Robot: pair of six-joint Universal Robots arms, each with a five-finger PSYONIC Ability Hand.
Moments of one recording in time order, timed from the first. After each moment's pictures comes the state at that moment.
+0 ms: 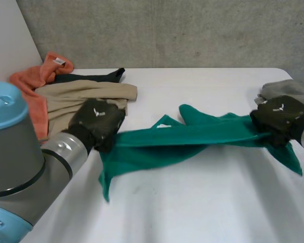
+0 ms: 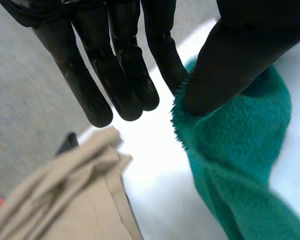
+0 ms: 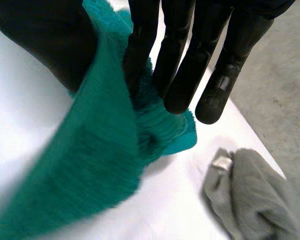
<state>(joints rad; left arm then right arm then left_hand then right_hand) 4.16 -1.76 -1.62 3.13 -1.54 3.53 1.65 -1.43 1.59 0.29 1.23 2.39 1.14 1.20 1.19 1.20 0.97 0.97 1.15 1.19 1.19 0.98</state>
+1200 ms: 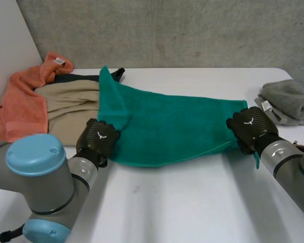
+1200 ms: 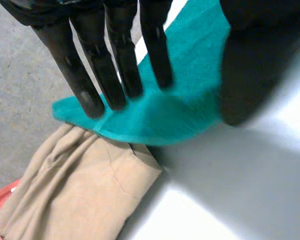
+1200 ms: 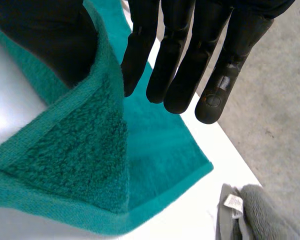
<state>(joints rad) 4.17 -1.97 -1.79 3.54 -1.66 3.77 1.79 -1.28 1.81 -0.28 1.32 2.46 0.68 0.72 0.75 0.74 0.56 0.99 1.17 1.19 1.19 1.00</state>
